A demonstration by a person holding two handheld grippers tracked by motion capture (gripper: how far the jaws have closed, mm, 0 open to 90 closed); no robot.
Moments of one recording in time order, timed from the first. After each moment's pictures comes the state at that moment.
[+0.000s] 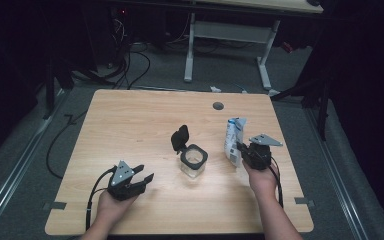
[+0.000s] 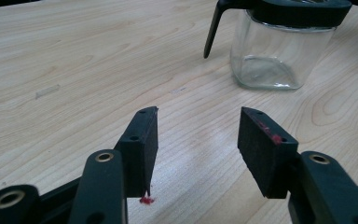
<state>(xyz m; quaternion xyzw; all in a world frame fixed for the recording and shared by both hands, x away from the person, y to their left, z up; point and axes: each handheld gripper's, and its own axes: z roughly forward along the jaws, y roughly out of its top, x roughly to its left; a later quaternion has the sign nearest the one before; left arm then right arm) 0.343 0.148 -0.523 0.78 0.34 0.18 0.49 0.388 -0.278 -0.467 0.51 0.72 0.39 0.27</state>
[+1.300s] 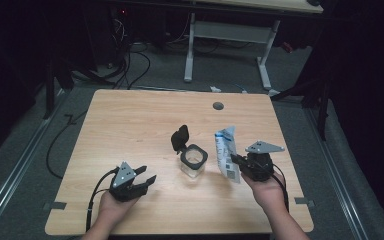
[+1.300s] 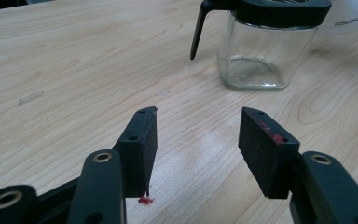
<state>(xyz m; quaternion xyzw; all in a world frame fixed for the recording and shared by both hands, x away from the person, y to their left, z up) 0.341 0.143 -0.523 0.79 0.33 0.18 0.49 0.340 -0.257 -0.425 0.45 0.78 0.38 0.20</state>
